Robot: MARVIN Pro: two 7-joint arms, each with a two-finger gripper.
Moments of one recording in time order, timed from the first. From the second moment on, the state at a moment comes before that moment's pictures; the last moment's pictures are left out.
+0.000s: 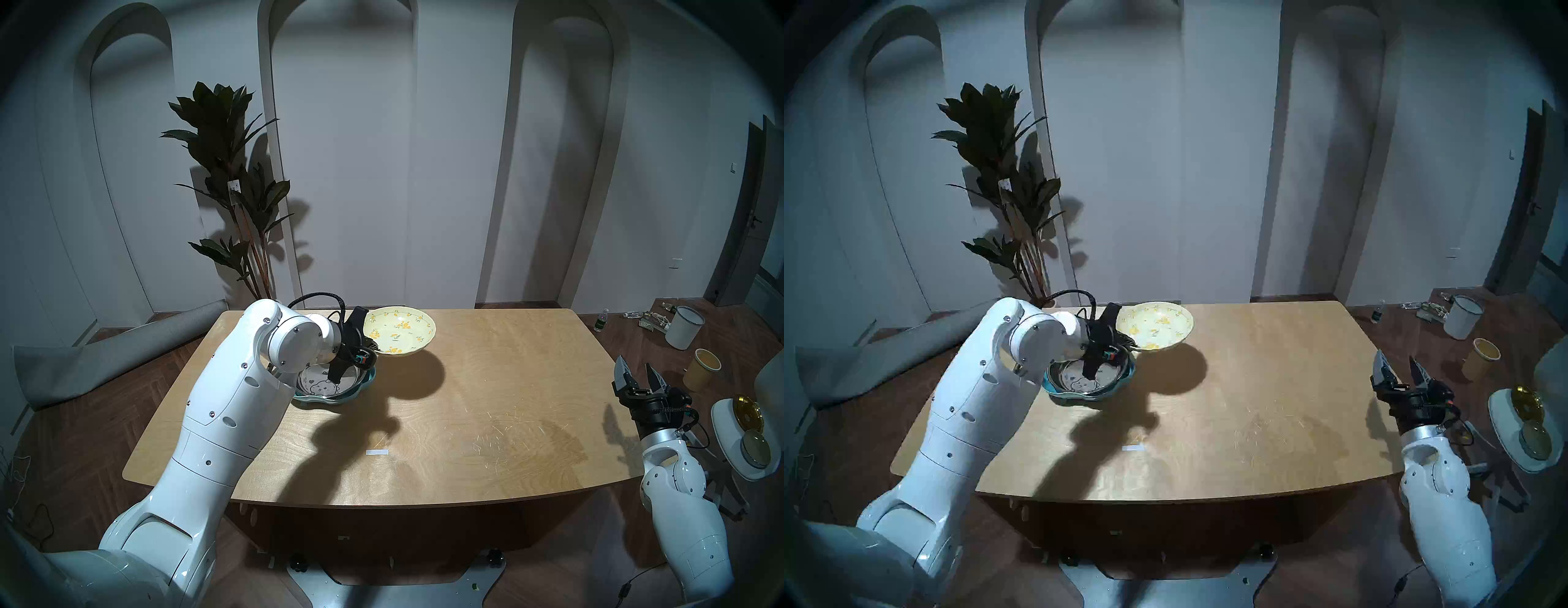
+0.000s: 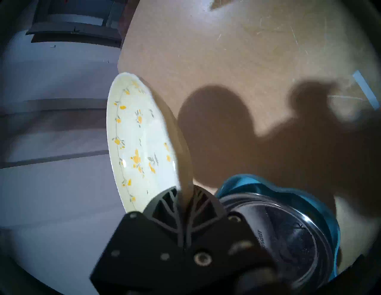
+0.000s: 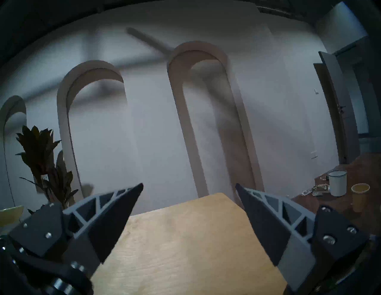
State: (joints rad) left arm 1.18 -1.26 -1.27 -1.66 1.01 -0.28 -1.10; right arm -1.88 -1.04 1.82 -1.49 0.91 -0.38 0.24
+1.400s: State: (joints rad) left arm 1.17 -1.19 -1.36 -1.43 1.11 -0.40 -0.91; right arm -1.84 -1.00 1.78 -1.69 0.90 -0.09 0.02
